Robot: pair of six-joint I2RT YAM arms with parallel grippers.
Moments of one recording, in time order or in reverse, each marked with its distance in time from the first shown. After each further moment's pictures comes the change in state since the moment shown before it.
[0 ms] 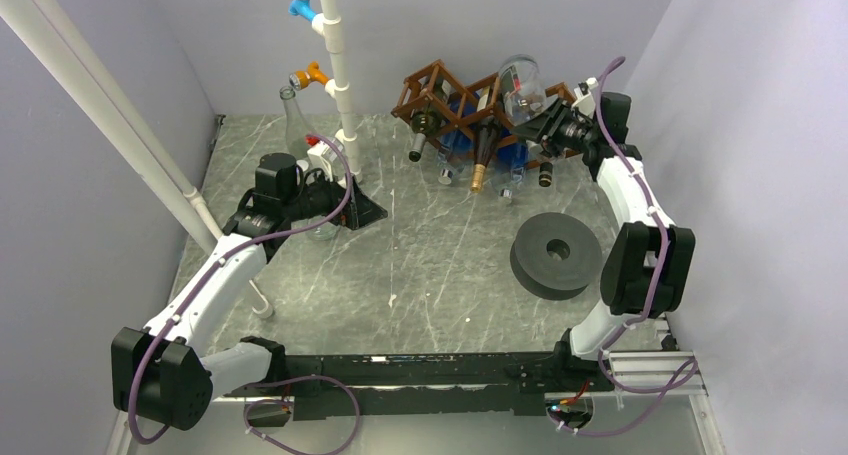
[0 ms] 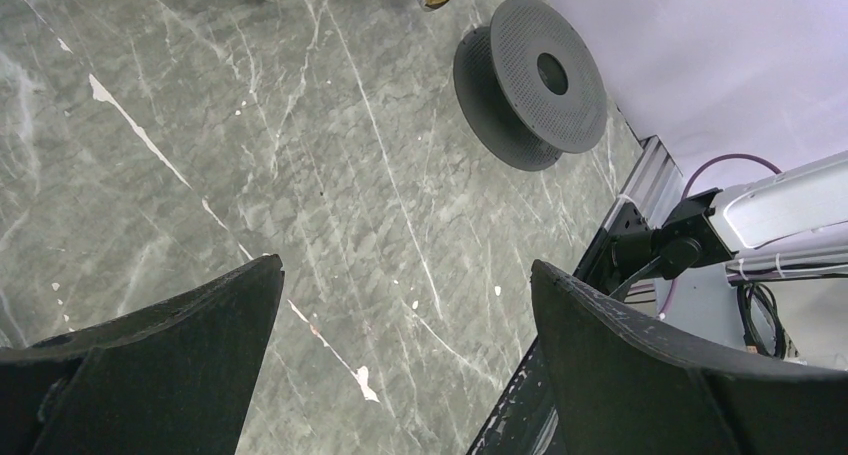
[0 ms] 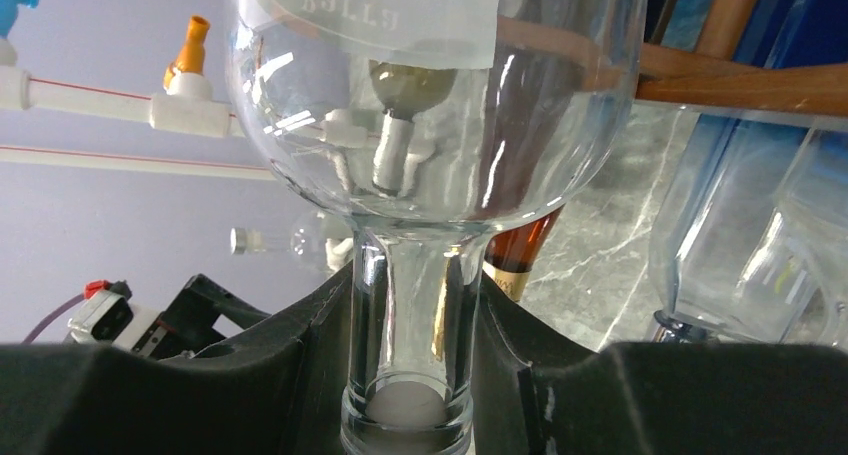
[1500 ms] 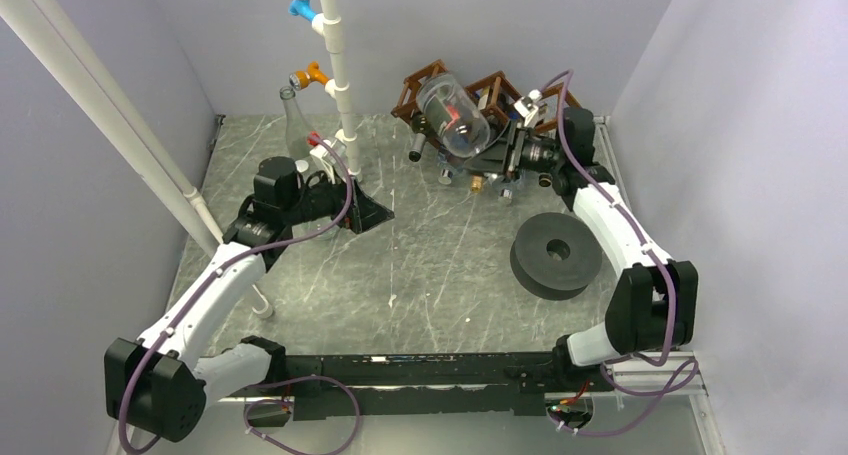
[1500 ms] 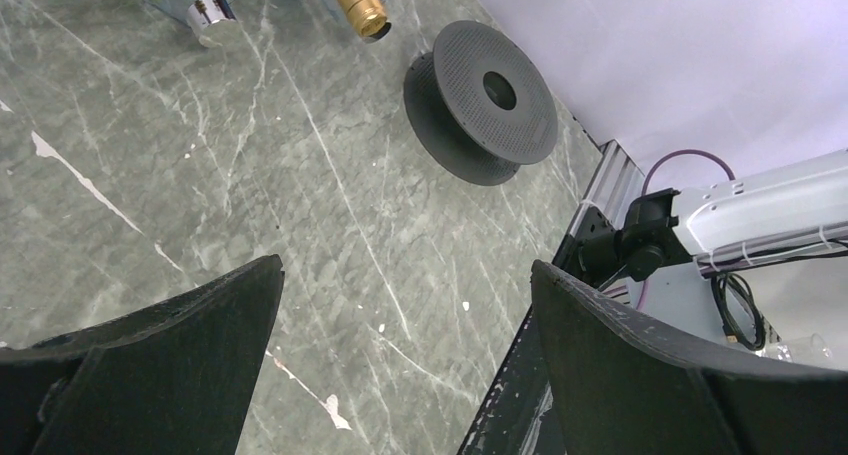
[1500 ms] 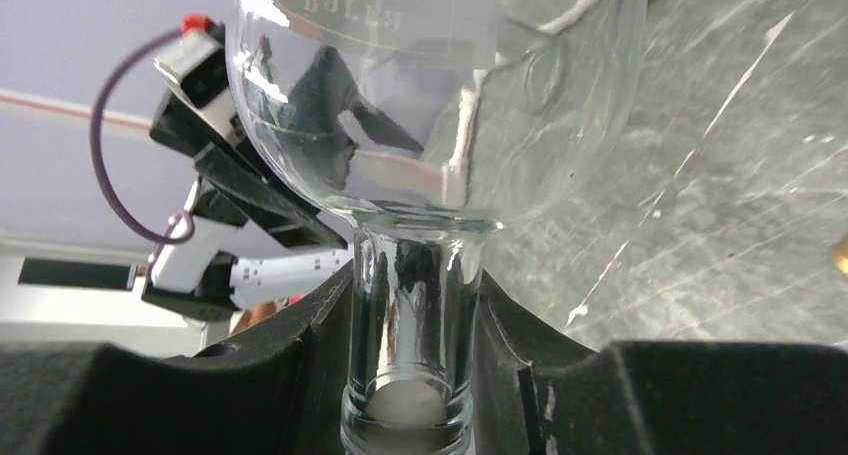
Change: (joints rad) left arm -0.049 -0.049 -0.024 0.098 0.024 -0.053; right arm 0.227 -0.219 -0.192 0.141 -0.276 0.108
